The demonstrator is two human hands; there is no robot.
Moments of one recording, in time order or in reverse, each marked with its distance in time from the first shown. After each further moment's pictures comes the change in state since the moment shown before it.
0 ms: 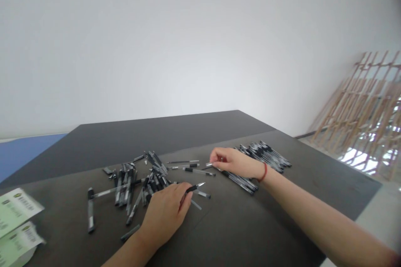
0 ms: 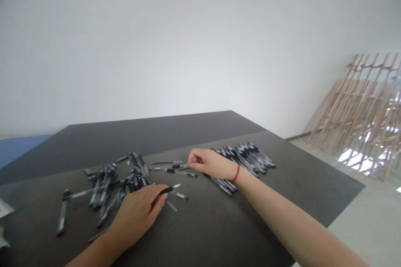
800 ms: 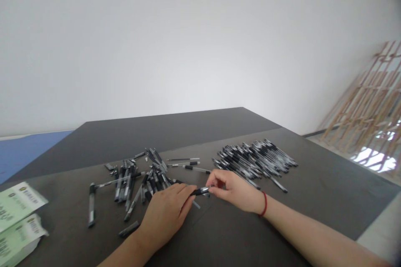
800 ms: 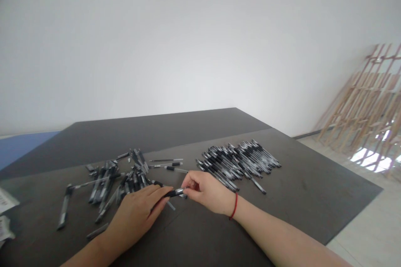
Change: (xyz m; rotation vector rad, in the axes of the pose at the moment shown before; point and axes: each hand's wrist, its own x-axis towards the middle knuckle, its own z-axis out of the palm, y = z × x) left_hand -0.005 0.003 0.002 0.079 0.008 0.146; right_hand -0.034 -0.003 0.059 0.251 0.066 0.108
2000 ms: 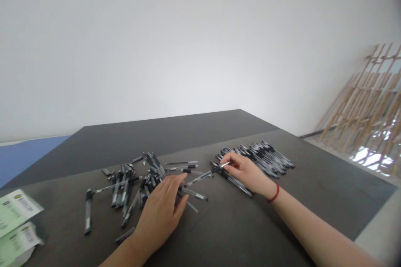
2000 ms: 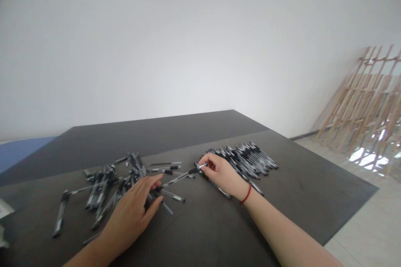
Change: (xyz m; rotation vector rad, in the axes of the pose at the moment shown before) left_hand 0.003 -0.003 -0.002 -0.104 0.209 -0.071; right_hand 0.002 0.016 -0.043 -0.005 0.268 0.067
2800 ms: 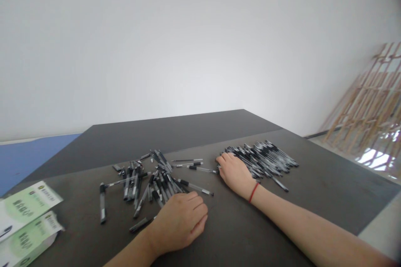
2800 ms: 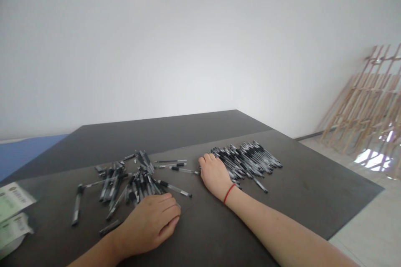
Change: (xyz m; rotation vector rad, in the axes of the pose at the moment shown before) left_hand -0.003 0.021 -0.005 0.128 -0.356 0.451; right_hand 0.012 0.004 0.046 -1.050 0.011 -0.129
